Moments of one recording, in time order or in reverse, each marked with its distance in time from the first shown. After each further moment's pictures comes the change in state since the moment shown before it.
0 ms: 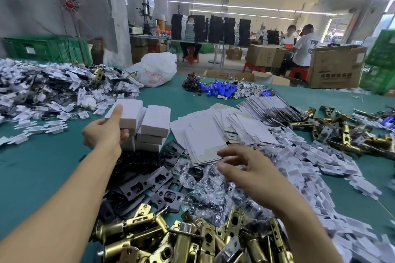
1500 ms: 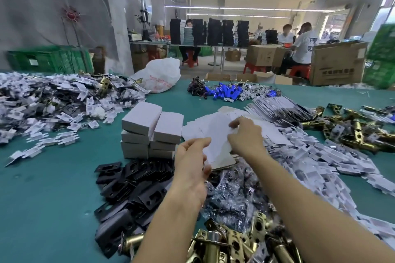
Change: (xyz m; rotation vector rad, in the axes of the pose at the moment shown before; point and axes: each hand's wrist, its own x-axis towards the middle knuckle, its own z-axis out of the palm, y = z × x) left_hand -0.161 -0.012 0.001 -0.087 -0.669 -0.379; right_hand 0.117 -0.003 0.029 -0.080 0.417 0.170
